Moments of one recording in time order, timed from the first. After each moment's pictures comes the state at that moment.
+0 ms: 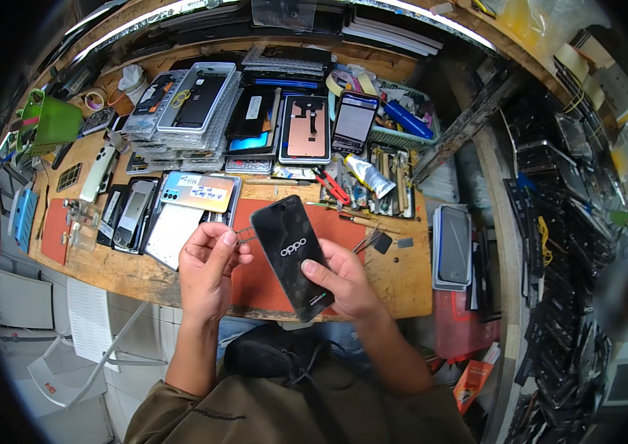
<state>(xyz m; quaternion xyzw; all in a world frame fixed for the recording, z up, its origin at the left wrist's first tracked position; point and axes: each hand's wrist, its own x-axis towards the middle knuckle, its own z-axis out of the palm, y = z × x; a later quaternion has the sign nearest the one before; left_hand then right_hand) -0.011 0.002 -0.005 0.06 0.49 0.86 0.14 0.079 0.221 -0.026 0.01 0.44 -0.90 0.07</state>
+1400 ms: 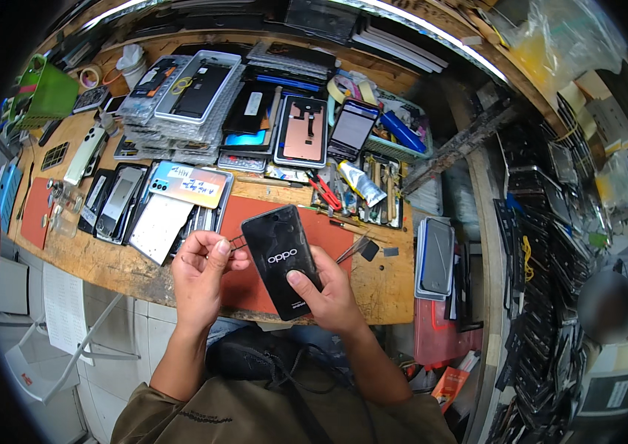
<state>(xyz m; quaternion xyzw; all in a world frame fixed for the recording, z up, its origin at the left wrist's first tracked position) 0.001 0.000 -0.018 0.05 0.52 0.85 0.10 0.089 0.203 -0.021 0.02 0.63 -0.78 -0.02</state>
